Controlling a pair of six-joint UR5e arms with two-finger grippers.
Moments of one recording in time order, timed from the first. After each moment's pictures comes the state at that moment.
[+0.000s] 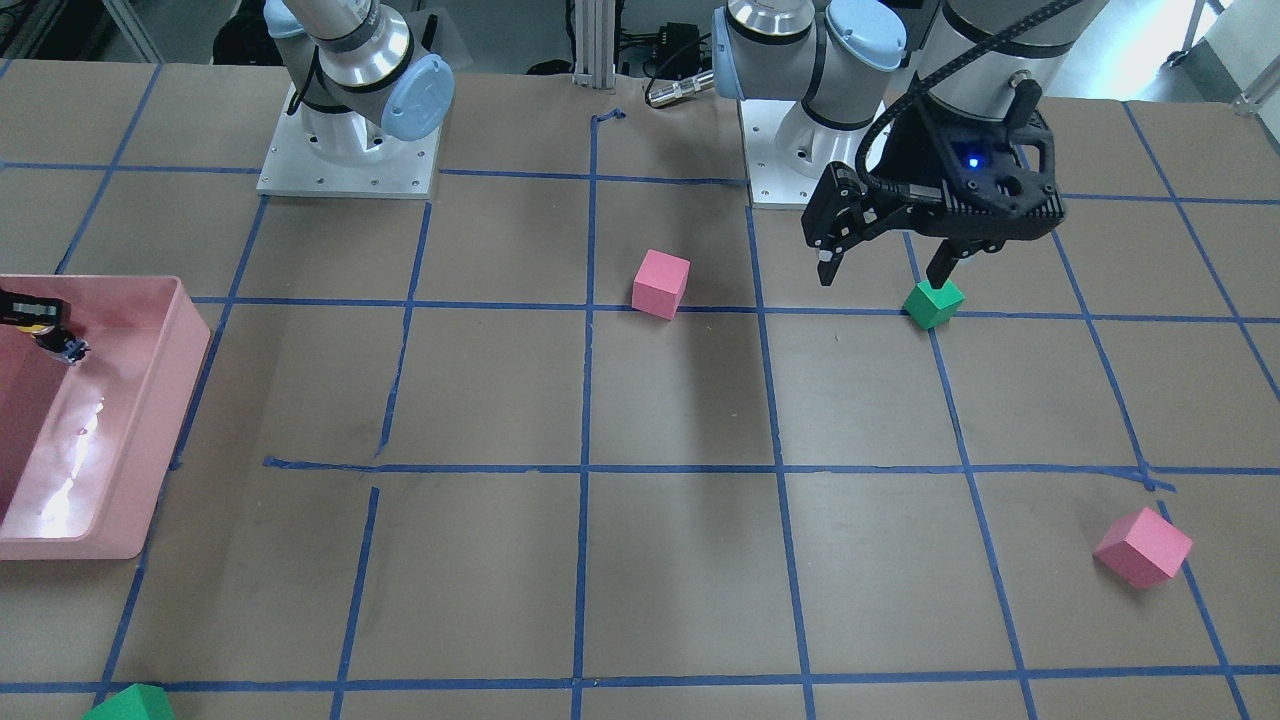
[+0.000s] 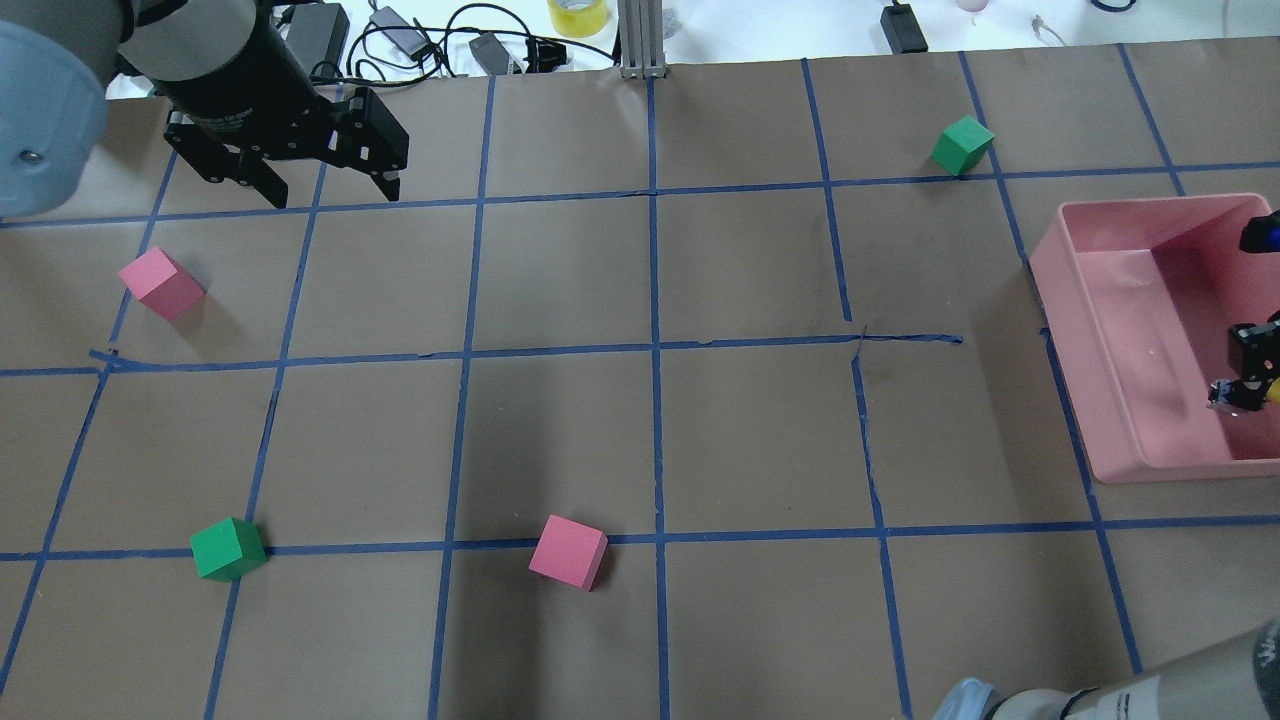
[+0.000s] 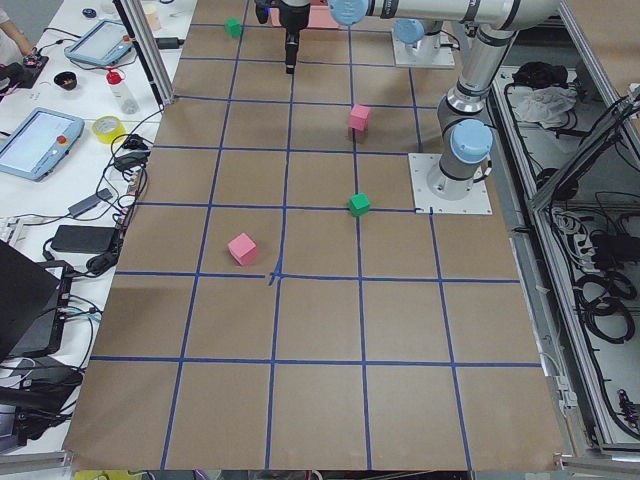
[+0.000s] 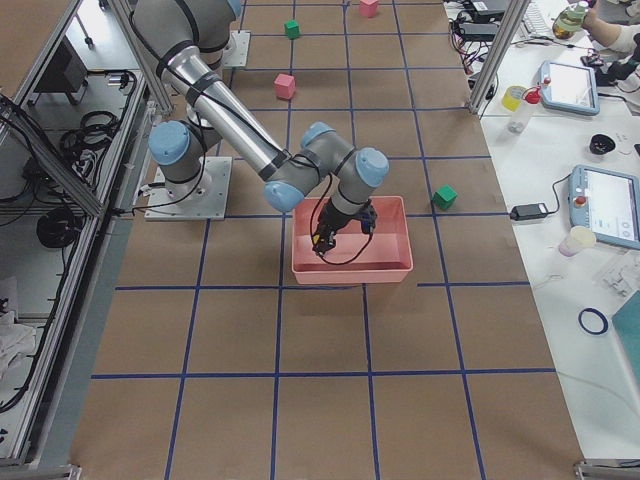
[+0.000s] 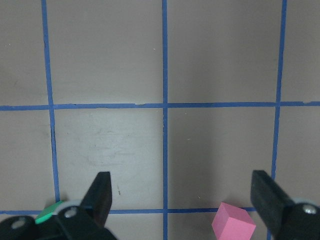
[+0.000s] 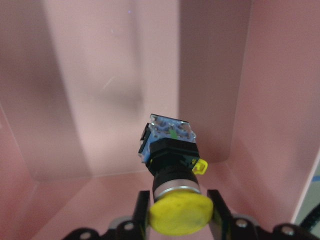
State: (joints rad) left arm -1.57 -1.58 -1.52 -1.49 1.56 -0.01; right arm 0.92 -1.30 1.80 -1.86 -1.85 -0.59
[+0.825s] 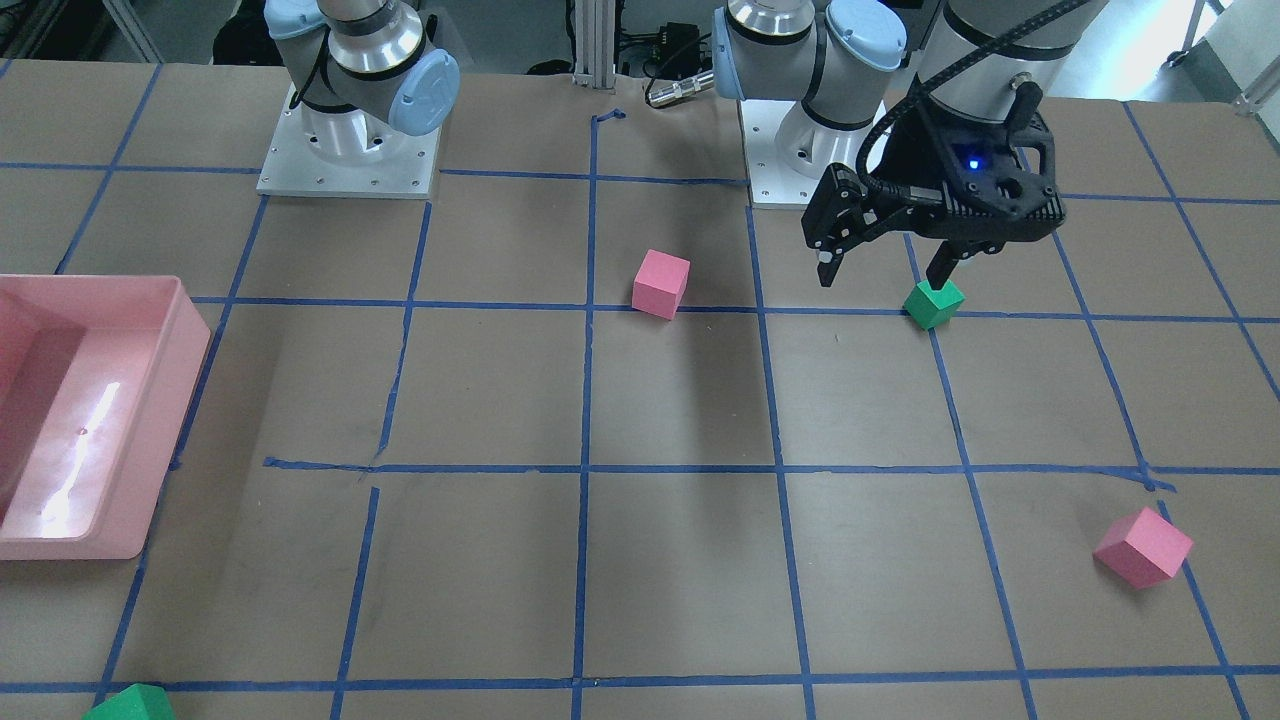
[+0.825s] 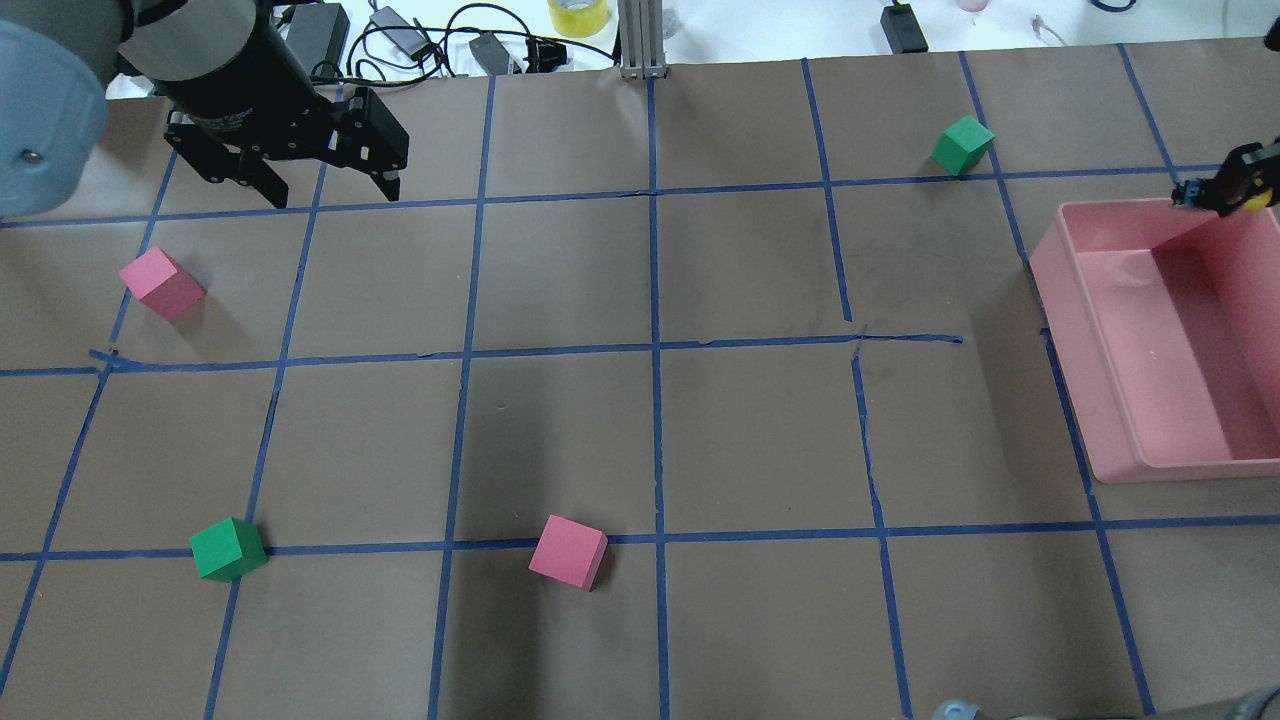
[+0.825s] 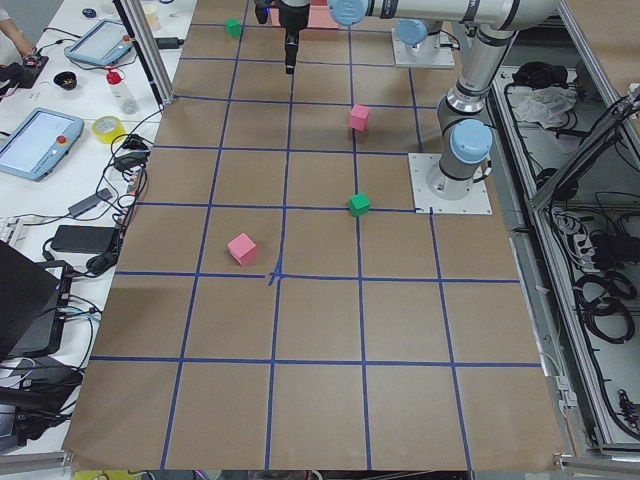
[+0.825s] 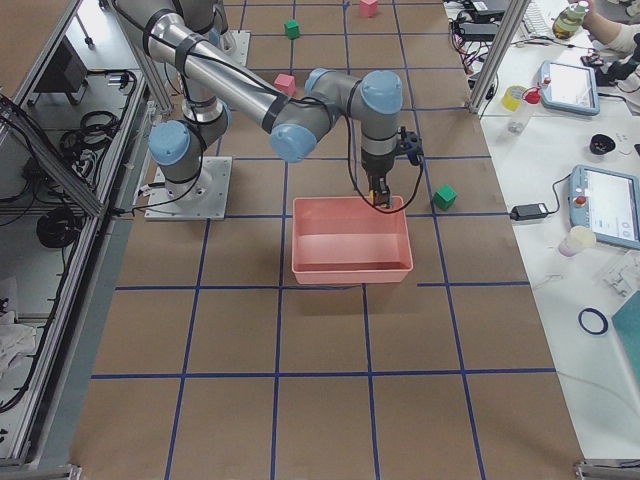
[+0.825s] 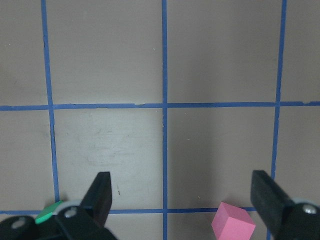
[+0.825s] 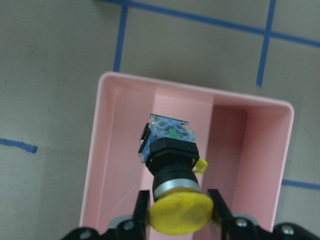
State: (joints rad) left arm -1.57 -1.58 -1.52 -1.49 1.56 -0.01; right arm 1.06 -1.39 1.63 -1.99 -1.56 -0.72
